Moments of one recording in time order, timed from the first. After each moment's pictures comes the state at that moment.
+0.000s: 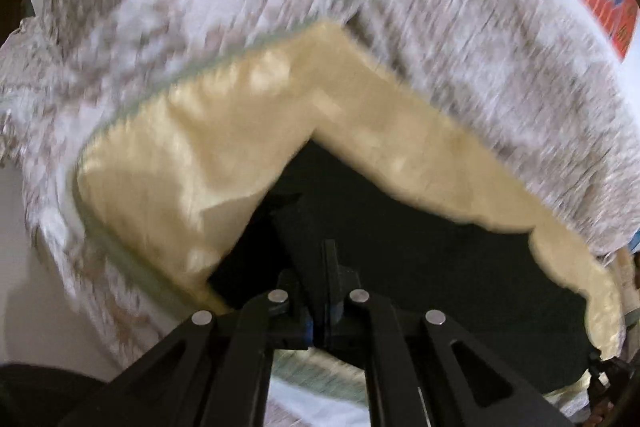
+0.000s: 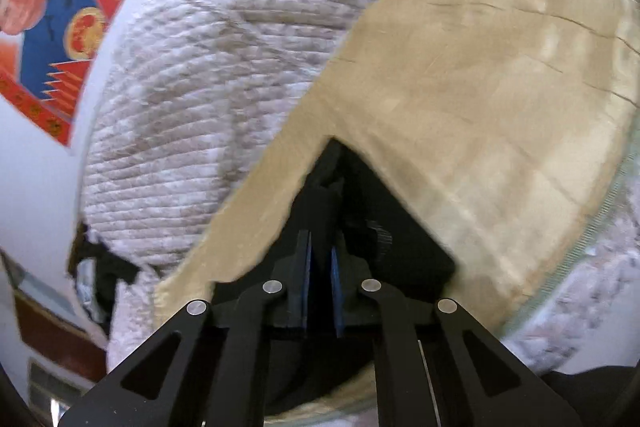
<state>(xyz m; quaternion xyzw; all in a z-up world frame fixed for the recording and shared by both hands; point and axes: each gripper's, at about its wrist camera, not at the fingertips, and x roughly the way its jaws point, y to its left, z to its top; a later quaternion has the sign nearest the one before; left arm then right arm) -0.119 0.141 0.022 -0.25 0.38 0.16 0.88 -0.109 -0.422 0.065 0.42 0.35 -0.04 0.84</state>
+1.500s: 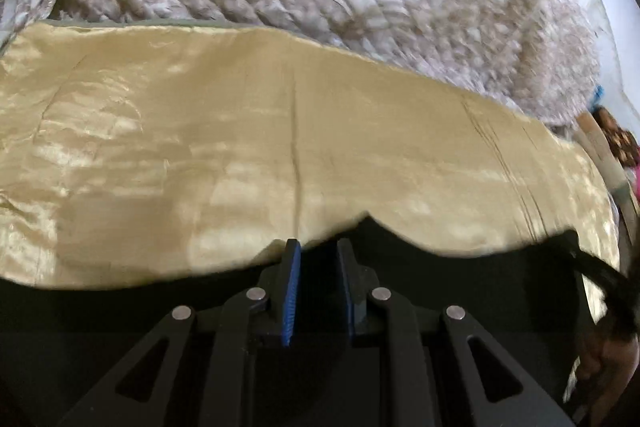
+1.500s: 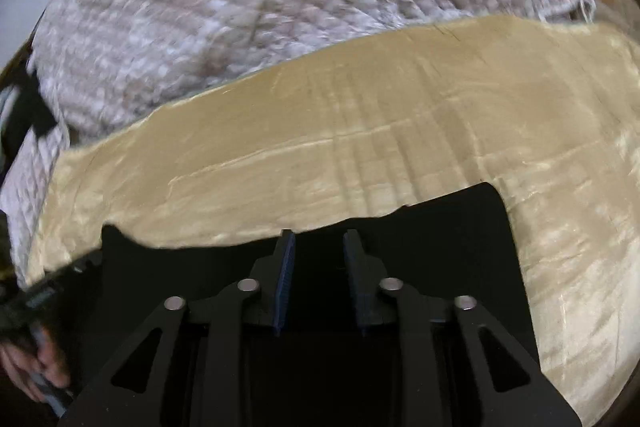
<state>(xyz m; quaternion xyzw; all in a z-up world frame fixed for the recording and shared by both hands) 0.102 -0.056 0.008 -0.12 0.46 -0.06 0.88 0.047 -0.348 0.047 0.15 0.45 0.02 0.88</state>
